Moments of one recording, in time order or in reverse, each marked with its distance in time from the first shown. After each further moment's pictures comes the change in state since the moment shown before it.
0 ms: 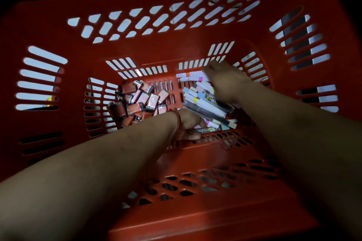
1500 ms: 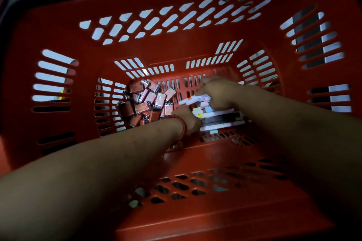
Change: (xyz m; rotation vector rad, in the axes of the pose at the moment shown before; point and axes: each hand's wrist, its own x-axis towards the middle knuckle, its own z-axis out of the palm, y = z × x) left_hand -0.005 -0.023 -0.004 0.353 0.491 0.240; right_hand 0.004 -0.035 -0.001 0.239 -0.264 -0.159
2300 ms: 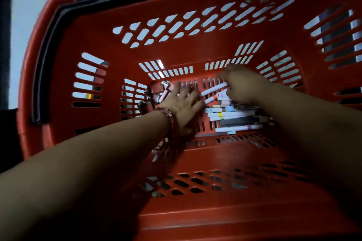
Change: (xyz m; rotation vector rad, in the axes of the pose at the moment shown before) left_hand 0.007 -0.048 -0.057 1.234 0.171 0.542; right_hand -0.001 0.000 -0.015 -0.010 0.242 0.095
